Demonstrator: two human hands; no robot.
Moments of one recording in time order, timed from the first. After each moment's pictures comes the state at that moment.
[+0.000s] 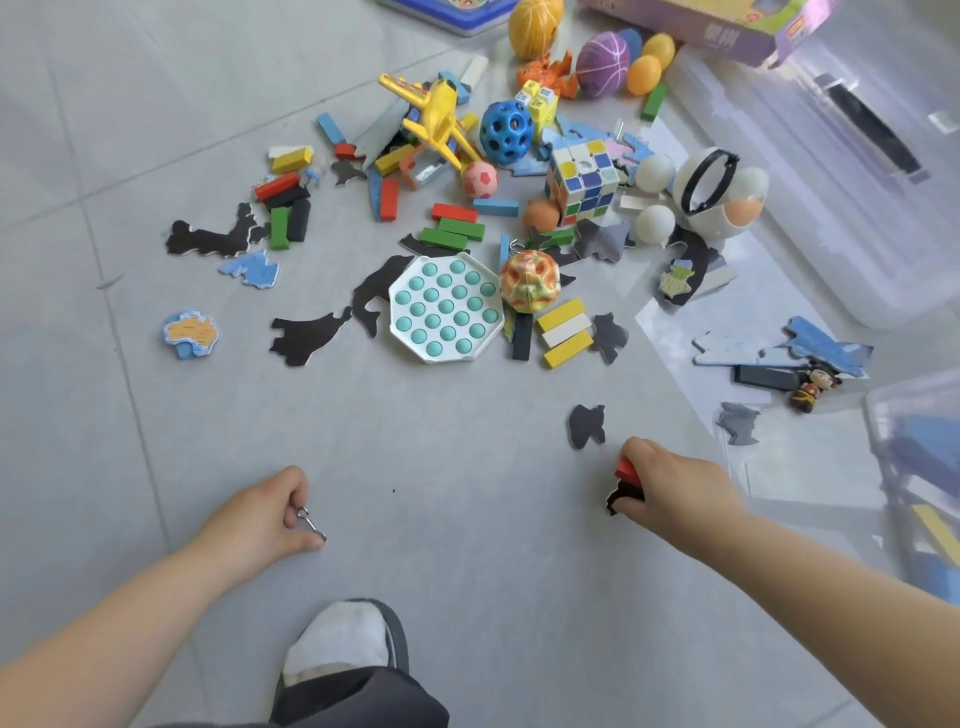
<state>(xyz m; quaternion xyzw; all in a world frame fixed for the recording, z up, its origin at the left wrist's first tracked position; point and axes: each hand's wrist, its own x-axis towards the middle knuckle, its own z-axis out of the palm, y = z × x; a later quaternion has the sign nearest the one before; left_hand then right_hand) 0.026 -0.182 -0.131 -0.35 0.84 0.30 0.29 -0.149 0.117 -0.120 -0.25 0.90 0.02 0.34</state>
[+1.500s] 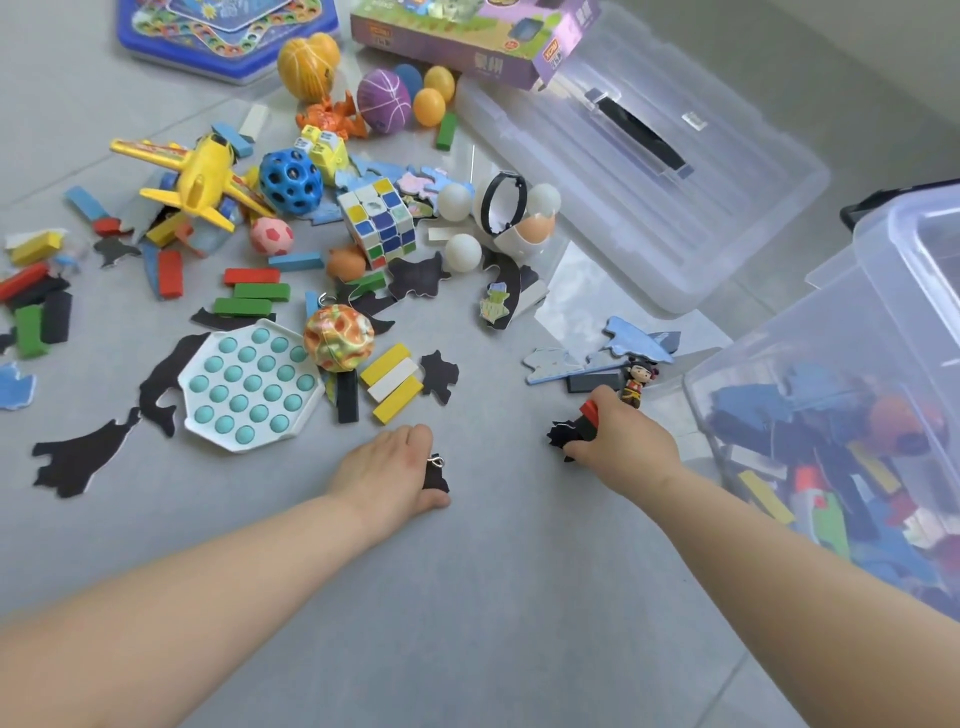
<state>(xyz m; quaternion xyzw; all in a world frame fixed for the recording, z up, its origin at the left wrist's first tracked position) -0.162 -0.012 -0.139 0.01 0.95 0.10 0.30 -0.222 0.183 -0.125 0.03 0.94 -0.14 0.32</state>
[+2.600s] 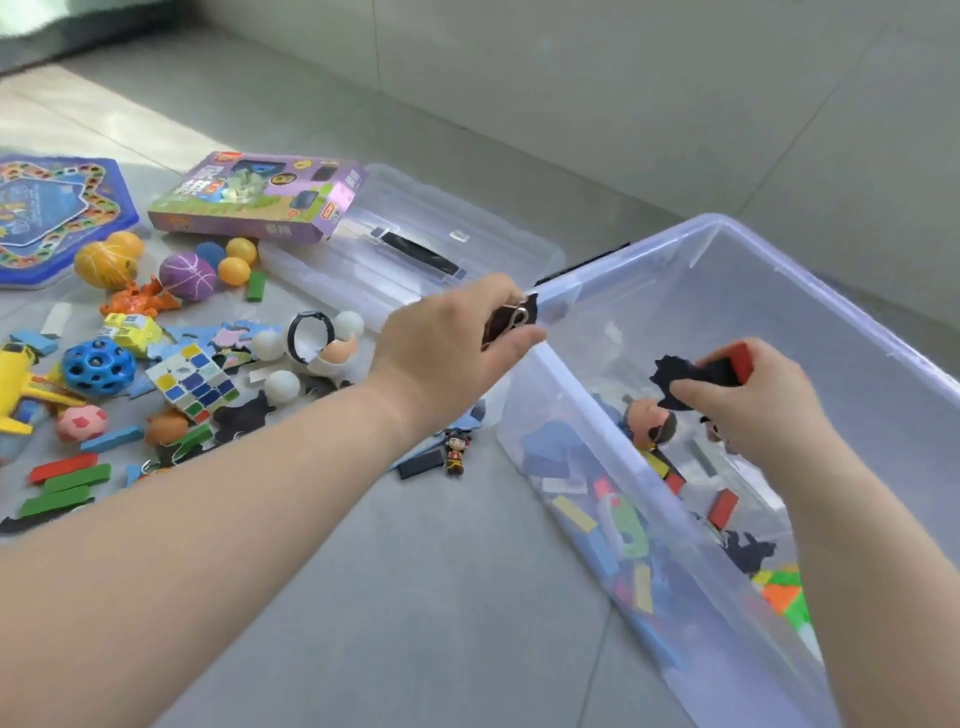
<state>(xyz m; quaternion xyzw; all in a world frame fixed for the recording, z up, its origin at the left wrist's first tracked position) -0.256 0.147 0.041 0.19 0.91 0.35 -0.06 -0.201 0.350 0.047 0.29 0.87 -0.40 0.01</state>
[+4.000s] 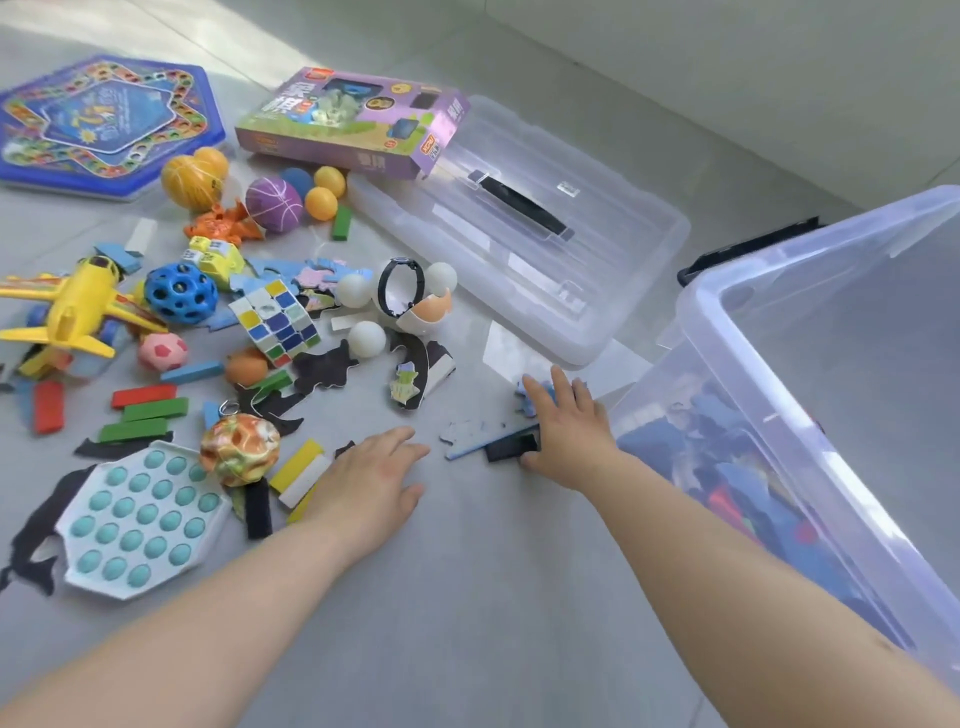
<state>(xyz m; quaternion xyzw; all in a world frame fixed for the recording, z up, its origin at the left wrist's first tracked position) -0.227 0.025 -0.122 0.08 0.96 0.14 0.23 -0.276 0.217 -0.129 -0.04 0.96 -0.06 0.28</state>
